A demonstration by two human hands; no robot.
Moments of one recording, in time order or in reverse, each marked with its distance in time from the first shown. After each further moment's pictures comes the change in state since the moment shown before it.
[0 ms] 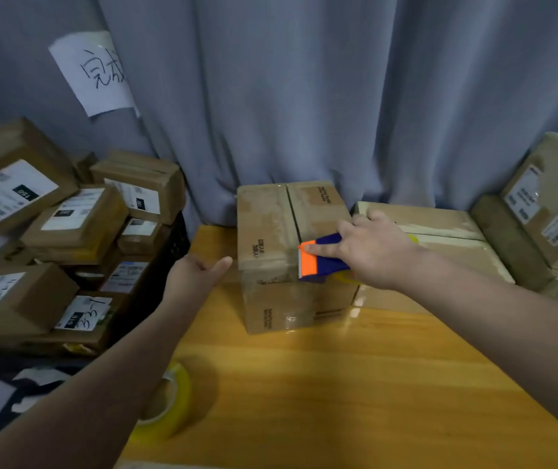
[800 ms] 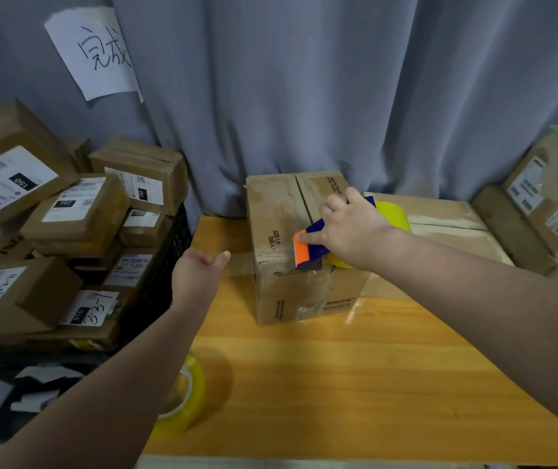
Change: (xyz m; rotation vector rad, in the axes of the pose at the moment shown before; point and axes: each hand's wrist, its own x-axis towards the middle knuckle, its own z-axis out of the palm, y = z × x) left_hand 0.021 -0.035 0.005 -0.090 0.113 -0.028; right_hand 0.041 -0.036 -0.036 -0.246 -0.167 -0.022
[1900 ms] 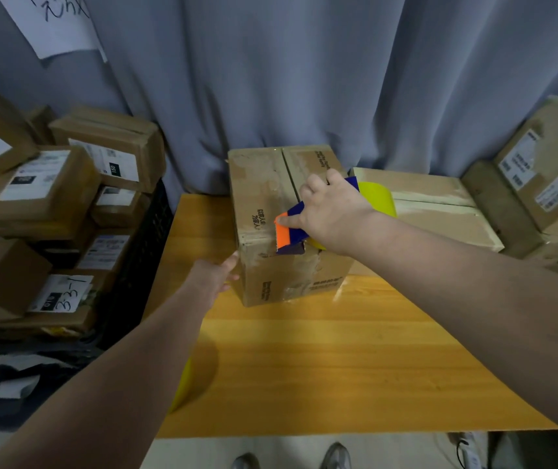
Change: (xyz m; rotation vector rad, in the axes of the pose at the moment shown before) left_hand 0.007 -0.015 0.060 -0.232 -0.419 -0.511; right_hand 0.013 -0.009 0.003 0.053 -0.028 -0.010
